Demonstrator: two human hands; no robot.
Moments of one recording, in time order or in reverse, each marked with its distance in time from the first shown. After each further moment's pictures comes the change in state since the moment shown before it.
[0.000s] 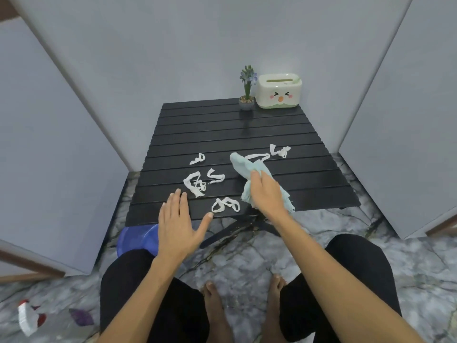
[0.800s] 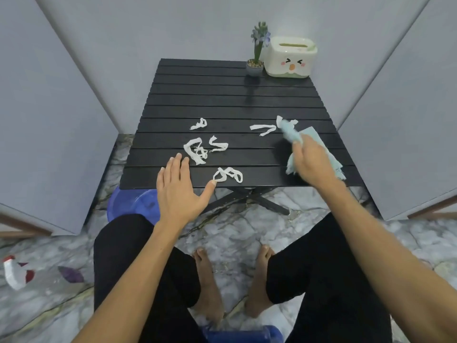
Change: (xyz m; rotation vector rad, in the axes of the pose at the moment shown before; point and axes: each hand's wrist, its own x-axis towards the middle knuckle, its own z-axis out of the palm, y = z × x) left_hand 0.005 0.003 0.006 -0.012 0.045 -0.047; right_hand 0.037 0.049 -0.069 -0.489 0.064 -0.259
